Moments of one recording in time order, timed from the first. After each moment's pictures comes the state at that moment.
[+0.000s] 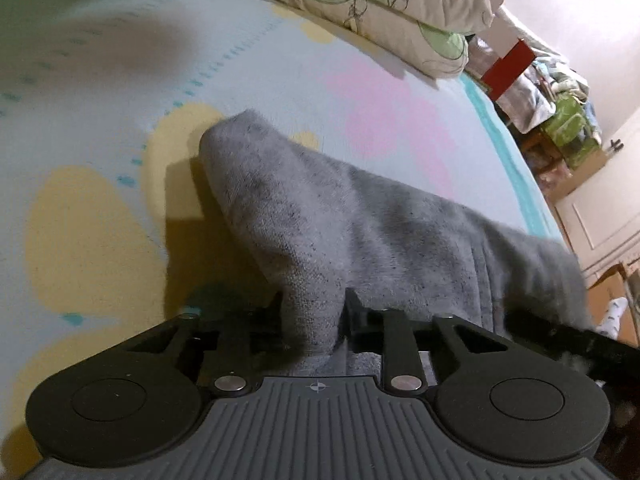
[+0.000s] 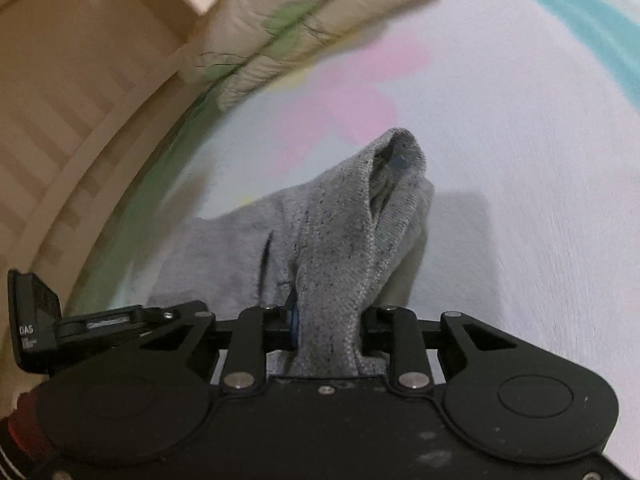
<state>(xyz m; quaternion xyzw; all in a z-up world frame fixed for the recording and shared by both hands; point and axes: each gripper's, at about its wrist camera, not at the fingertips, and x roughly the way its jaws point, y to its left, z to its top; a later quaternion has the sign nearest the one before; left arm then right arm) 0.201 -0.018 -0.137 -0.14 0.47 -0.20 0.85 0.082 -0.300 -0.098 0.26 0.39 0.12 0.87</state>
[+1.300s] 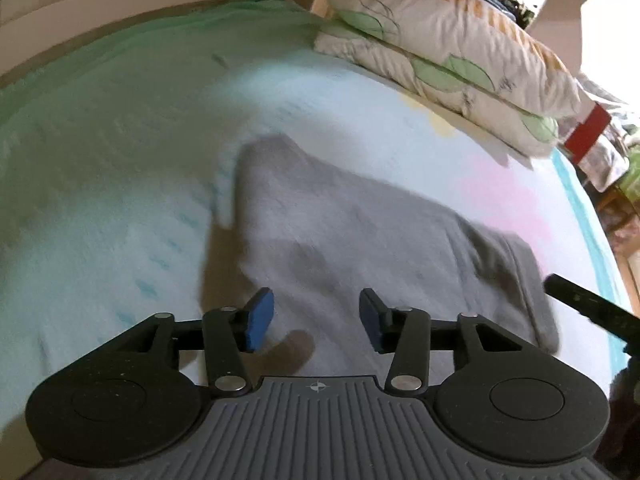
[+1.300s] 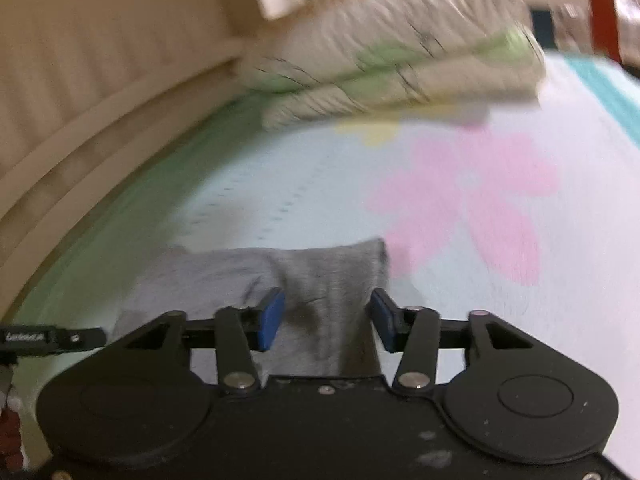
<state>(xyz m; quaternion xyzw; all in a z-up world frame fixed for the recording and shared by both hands) 0.205 0.073 -0.094 -0.13 0.44 -0.06 0.89 0.169 -0.151 -0.047 0.12 0.33 0.12 0.93</state>
